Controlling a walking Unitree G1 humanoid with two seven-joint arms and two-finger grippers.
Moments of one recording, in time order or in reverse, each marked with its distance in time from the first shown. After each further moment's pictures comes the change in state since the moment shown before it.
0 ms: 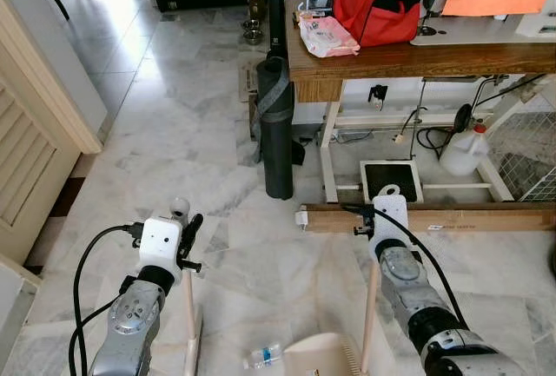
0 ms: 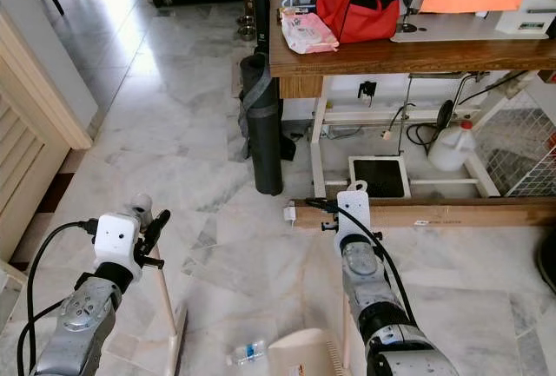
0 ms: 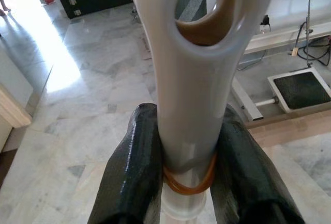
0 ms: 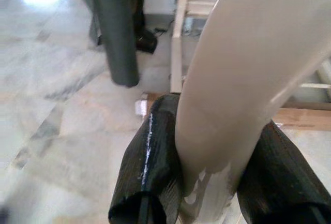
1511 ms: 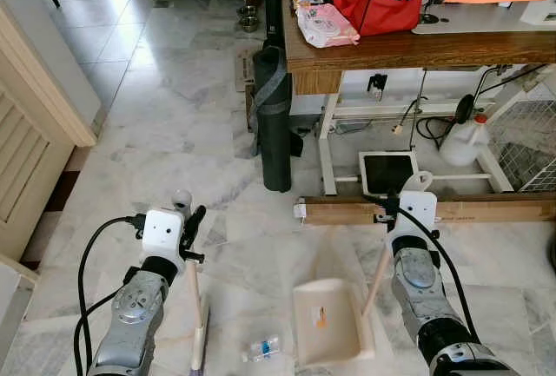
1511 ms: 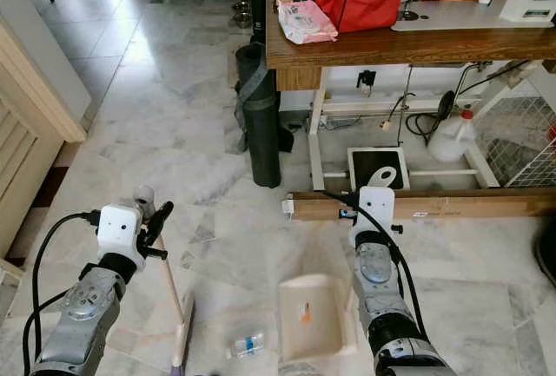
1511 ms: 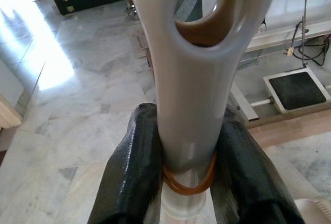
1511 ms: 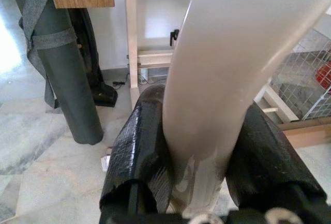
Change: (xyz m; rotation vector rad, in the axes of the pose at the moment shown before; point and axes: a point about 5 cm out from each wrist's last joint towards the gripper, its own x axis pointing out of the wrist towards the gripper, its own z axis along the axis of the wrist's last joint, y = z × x) left arm 0.010 -0.001 0.006 -0.009 -0.024 -0.006; right arm -0.013 -0.023 0.018 0.082 -0.332 -0.186
